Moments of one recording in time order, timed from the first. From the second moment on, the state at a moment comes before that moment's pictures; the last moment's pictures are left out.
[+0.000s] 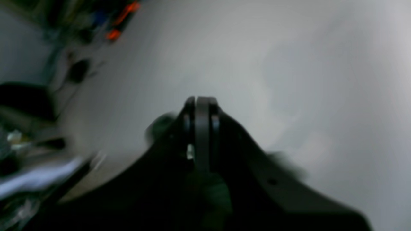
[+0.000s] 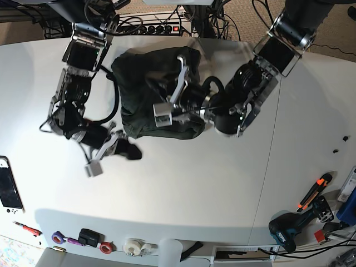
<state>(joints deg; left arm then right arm) -18.4 -10.1 36.4 87.6 -59.7 -43.3 68.2 14.6 6.9 21.1 78.7 58.6 39.7 -74.8</state>
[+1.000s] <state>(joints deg) -17.4 -18.0 10.3 87.5 -35.3 -28.6 53.2 -17.6 -6.1 0.9 115.2 8.9 18.6 -58.0</state>
